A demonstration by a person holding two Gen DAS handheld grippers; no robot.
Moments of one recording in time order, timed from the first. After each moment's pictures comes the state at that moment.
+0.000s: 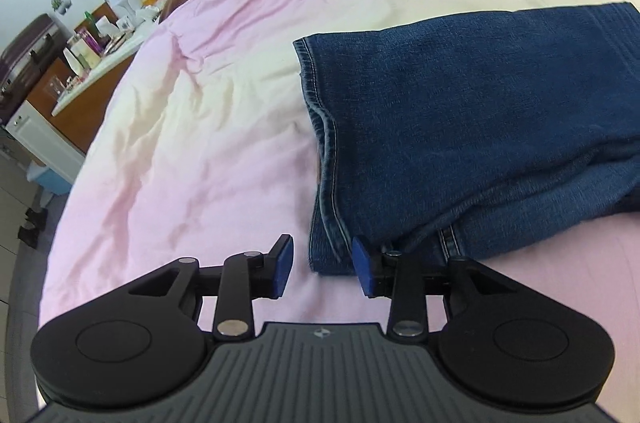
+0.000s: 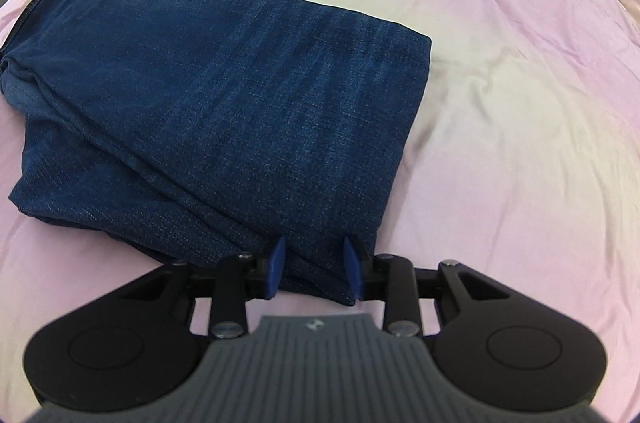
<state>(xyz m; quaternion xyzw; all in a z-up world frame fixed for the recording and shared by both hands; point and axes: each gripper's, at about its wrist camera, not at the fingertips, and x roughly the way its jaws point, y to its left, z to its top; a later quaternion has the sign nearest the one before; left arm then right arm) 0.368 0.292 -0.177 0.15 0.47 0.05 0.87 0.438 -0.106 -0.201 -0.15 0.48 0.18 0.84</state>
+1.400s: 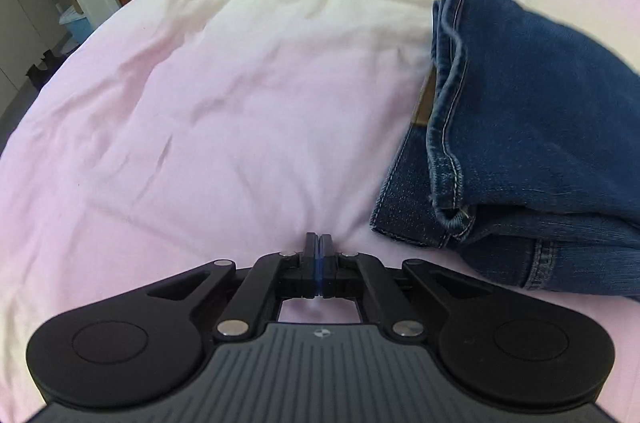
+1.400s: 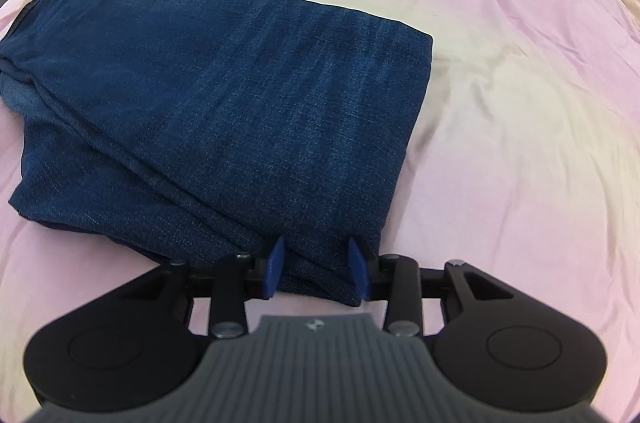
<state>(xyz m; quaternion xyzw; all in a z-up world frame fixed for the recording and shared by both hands) 0.370 0.355 -0.221 -0.05 0.51 0.16 0.85 0.438 -0.102 -0.198 -0.16 0.48 0.18 0.84</state>
